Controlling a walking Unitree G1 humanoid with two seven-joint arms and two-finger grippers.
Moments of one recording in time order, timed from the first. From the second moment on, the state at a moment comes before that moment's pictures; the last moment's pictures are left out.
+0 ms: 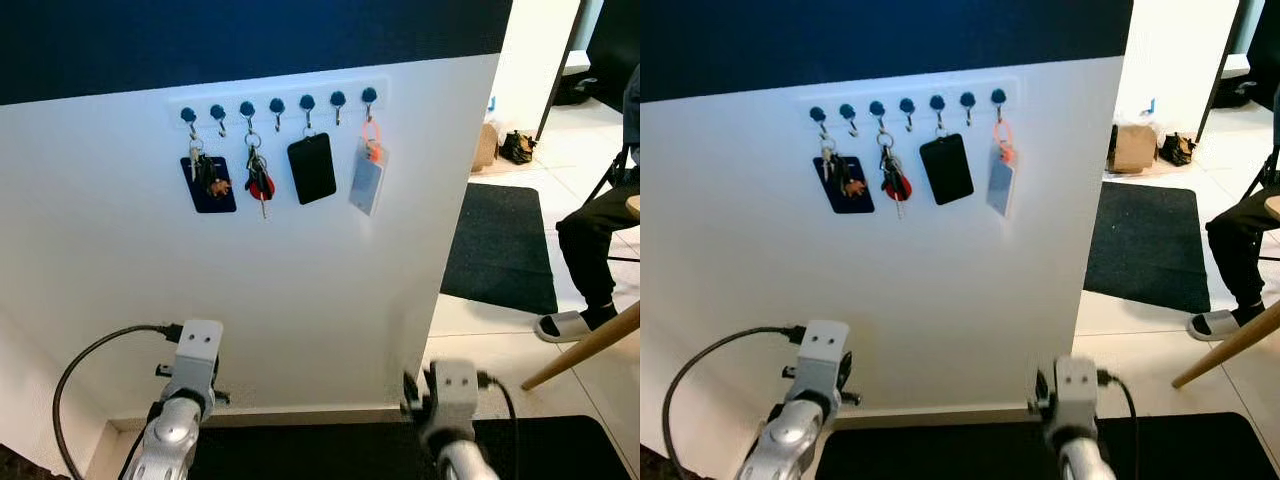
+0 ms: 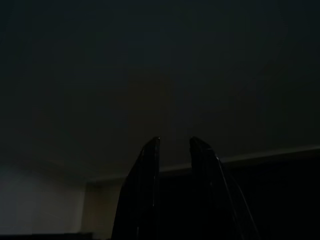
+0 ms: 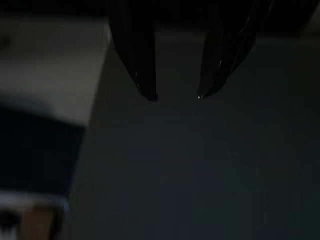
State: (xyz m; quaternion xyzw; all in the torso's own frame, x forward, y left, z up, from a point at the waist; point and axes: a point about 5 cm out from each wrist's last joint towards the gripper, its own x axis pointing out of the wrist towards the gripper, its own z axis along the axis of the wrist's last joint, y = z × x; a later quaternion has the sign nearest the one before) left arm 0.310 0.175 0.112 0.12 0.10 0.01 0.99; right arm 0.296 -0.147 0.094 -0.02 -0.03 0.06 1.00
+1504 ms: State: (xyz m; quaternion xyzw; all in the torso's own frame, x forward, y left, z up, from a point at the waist) left arm 0.331 0.188 0.262 0.12 -0.15 0.11 0.98; right arm 0.334 -0.108 0.202 0.00 -0.15 0.09 0.98
